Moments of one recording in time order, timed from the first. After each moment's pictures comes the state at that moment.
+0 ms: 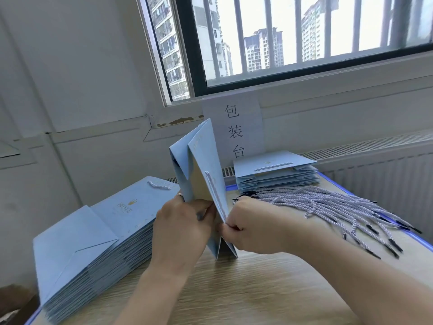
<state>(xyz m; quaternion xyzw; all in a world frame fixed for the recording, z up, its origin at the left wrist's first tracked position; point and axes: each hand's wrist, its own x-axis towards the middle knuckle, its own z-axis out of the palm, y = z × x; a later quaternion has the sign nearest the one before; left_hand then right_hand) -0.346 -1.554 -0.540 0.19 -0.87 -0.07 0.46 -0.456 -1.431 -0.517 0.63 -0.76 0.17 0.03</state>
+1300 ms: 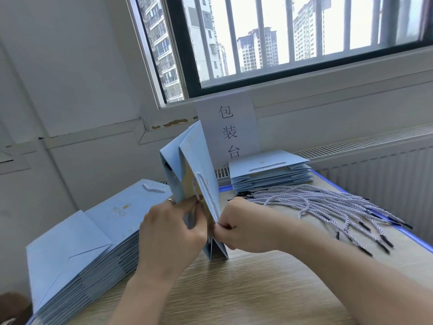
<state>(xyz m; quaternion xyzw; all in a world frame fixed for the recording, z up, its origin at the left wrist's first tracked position) -0.336 -1.550 -0.535 0.19 -0.87 -0.04 0.46 -0.458 -1.435 -0.522 0.62 -0.74 0.25 -0.04</state>
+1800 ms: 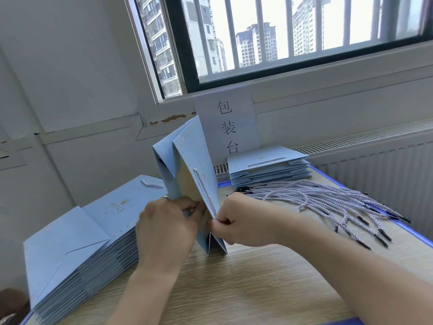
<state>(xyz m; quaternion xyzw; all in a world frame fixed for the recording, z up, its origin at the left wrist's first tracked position) -0.339 -1.554 -0.540 0.24 -0.85 -0.06 0.46 -0.457 -1.435 -0.522 0.61 -0.74 0.26 -0.06</state>
